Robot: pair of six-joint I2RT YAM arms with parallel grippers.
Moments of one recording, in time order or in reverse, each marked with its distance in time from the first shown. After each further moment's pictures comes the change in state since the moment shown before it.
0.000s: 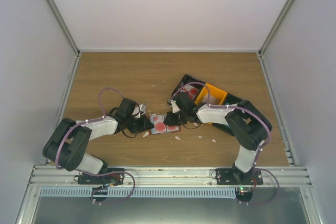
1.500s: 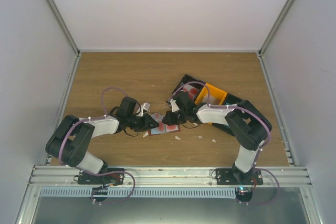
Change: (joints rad) left arm 0.000 0.045 0.000 0.132 0.159 0.007; right arm 0.001 0.002 0.000 0.038 -0.017 -0.003
